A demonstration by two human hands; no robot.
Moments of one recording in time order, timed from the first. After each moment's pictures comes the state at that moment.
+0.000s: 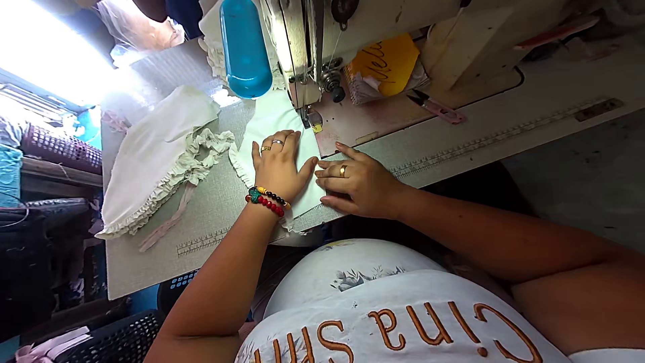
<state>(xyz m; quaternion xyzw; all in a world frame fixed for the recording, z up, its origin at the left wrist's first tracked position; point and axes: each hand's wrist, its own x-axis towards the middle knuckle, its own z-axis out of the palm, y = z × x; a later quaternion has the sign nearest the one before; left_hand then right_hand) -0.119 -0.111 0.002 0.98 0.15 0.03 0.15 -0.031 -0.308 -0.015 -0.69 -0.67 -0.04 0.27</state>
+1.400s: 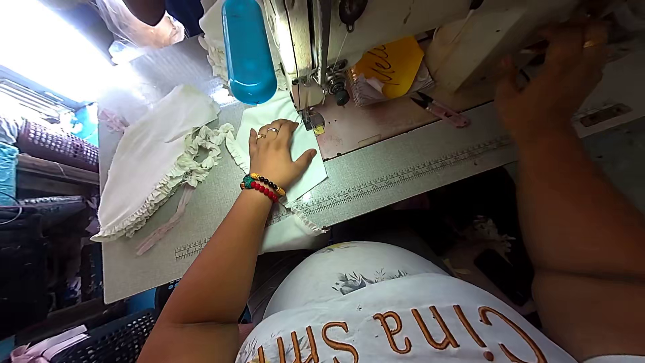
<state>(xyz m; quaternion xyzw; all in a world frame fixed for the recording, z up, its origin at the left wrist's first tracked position) -0.098 -0.085 -0.001 0.98 0.14 0.04 0.17 0.135 -0.431 0.032 -0.95 -0.20 -0.19 0.18</state>
